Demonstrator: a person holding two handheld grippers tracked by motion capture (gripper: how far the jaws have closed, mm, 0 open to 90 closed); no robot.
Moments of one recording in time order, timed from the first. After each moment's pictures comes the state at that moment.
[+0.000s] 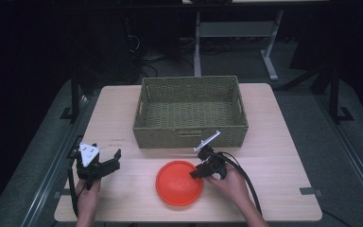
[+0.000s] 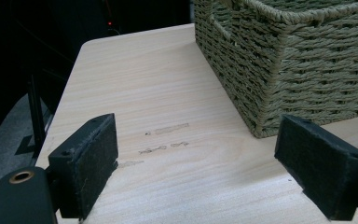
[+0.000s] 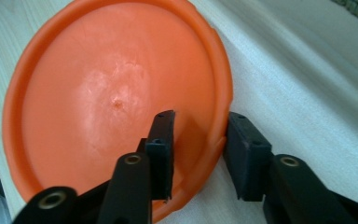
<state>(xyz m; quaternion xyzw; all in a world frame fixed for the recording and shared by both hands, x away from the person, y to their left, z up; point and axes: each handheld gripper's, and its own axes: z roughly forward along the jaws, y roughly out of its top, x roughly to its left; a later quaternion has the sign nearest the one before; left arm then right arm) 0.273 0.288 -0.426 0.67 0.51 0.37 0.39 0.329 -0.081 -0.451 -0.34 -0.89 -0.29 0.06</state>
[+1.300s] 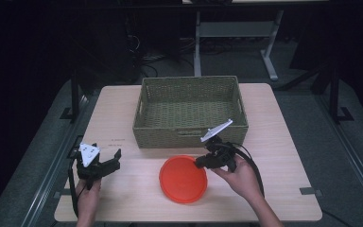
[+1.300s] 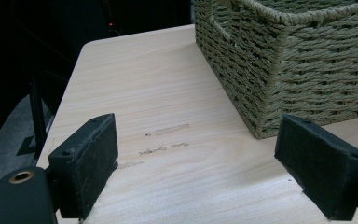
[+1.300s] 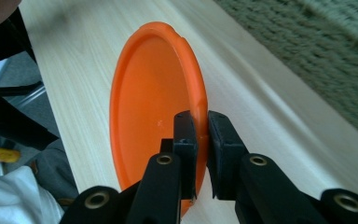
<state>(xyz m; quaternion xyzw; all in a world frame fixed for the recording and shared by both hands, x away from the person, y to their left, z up) 0.273 0.287 -0.426 0.67 0.51 0.37 0.39 0.315 -0.098 -0.380 -0.31 -0.89 -0.34 0.03</state>
